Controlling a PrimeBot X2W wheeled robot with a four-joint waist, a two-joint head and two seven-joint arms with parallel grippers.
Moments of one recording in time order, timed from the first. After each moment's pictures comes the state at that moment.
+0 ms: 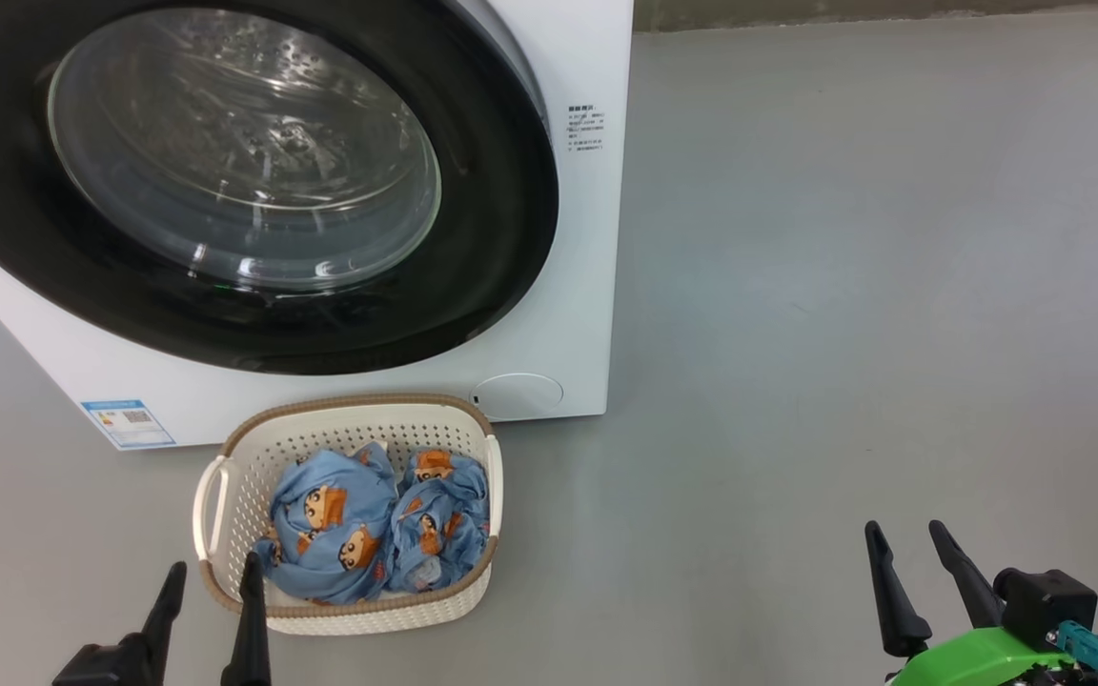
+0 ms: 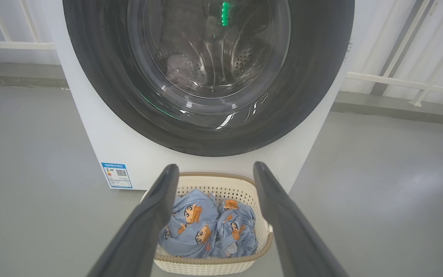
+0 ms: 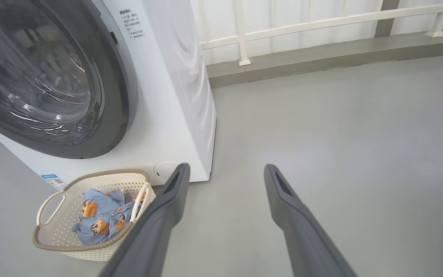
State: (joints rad) left arm 0.02 0.05 0.01 0.23 -0.24 -0.13 -0.25; right arm -0.06 -0.06 -0.02 0.42 0.25 0.13 -0.25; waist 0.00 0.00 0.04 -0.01
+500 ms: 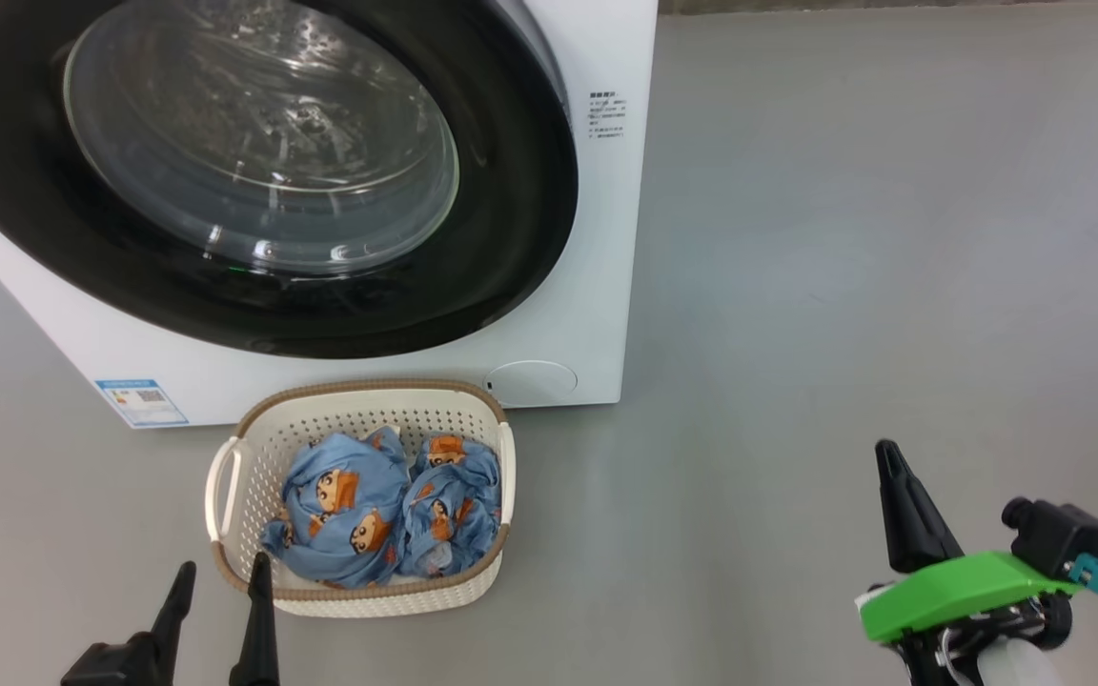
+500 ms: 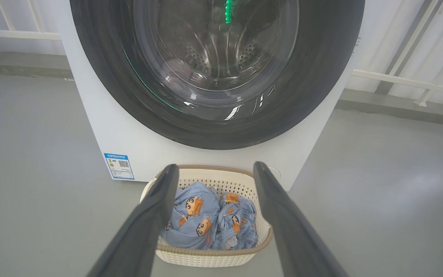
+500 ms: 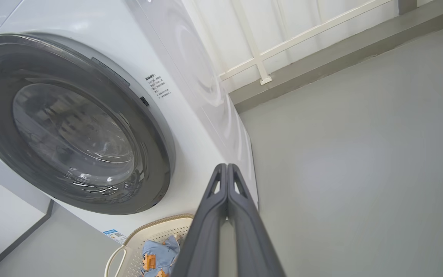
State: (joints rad) left arm 0.02 0.05 0.00 0.24 -0.25 -0.13 -0.25; right arm -0.17 -0.06 0.03 0.44 0.53 0.13 -0.25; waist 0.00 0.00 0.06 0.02
